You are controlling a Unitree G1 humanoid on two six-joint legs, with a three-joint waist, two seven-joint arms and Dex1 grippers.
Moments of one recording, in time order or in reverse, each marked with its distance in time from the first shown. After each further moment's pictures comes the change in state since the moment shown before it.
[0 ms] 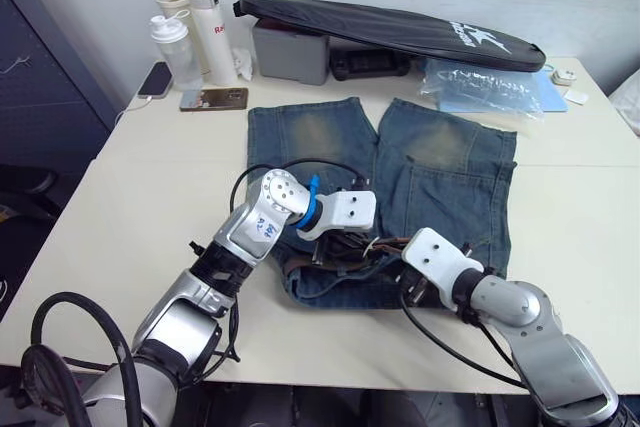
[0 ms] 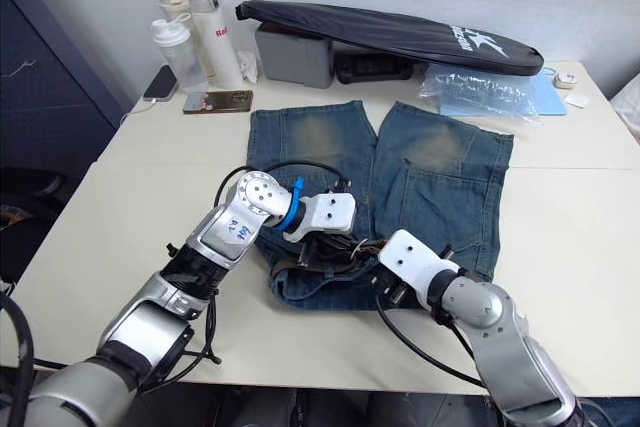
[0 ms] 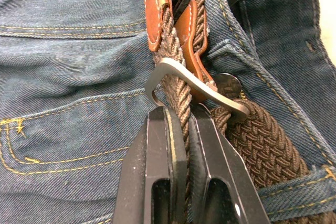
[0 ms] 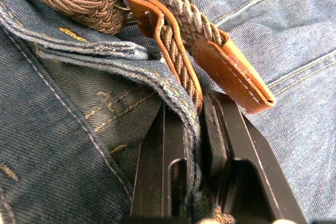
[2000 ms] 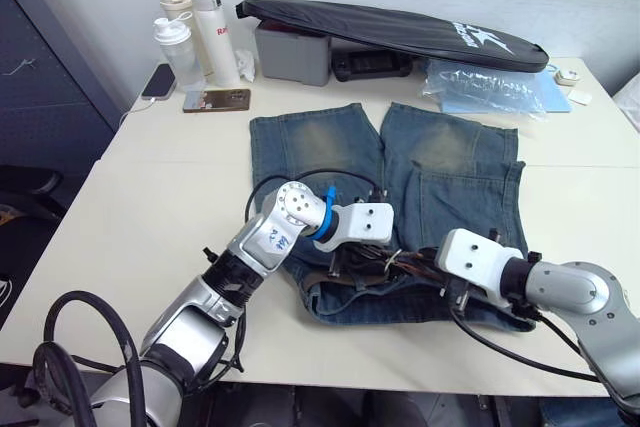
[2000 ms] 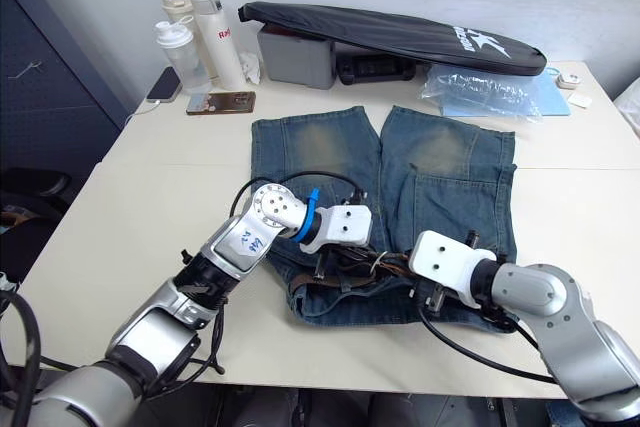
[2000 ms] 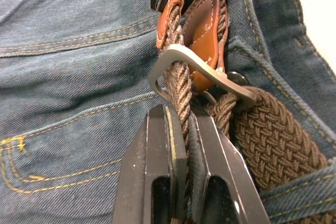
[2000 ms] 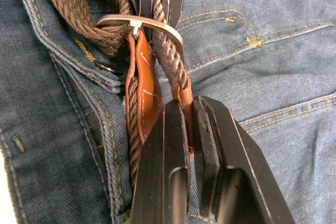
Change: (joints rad) left arm 0.028 -0.032 -0.054 -0.028 -0.049 -0.026 0.070; right arm 0.038 -0.314 -0.201 0.043 0.217 -0.262 0.207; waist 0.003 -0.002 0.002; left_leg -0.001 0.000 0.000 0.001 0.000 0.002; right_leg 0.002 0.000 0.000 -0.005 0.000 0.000
